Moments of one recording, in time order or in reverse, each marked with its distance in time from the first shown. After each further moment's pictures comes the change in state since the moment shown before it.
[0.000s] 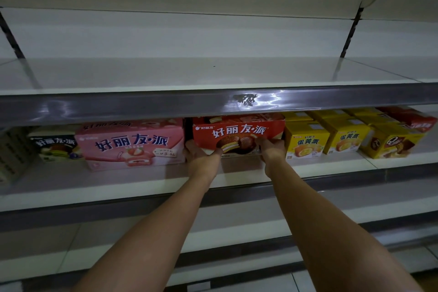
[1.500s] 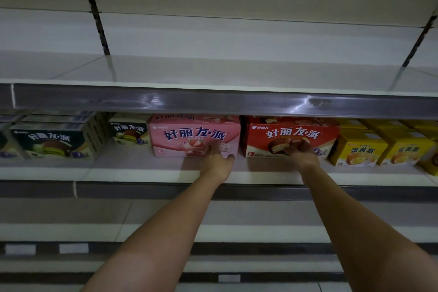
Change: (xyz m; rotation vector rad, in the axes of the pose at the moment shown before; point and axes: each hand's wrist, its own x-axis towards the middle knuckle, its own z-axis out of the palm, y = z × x) left_hand 0.018 -0.034 -0.102 0.324 -0.139 0.030; right_hand -0.095 -0.030 0.028 -0.081 -0.206 -0.072
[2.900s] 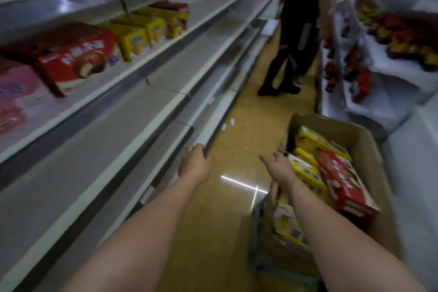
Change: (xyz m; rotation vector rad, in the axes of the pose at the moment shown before) left_hand -0.319 -0.099 0.047 0.502 -0.858 0.734; right_hand -0.505 0.197 -0.117 -0.273 0.894 0.502
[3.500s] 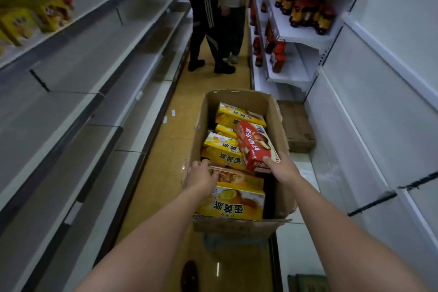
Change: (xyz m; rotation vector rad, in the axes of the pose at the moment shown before) left_hand -0.096 0.156 0.185 0.088 -0.337 0.186; right_hand -0.038 0.174 -0.200 0.129 0.153 0.232
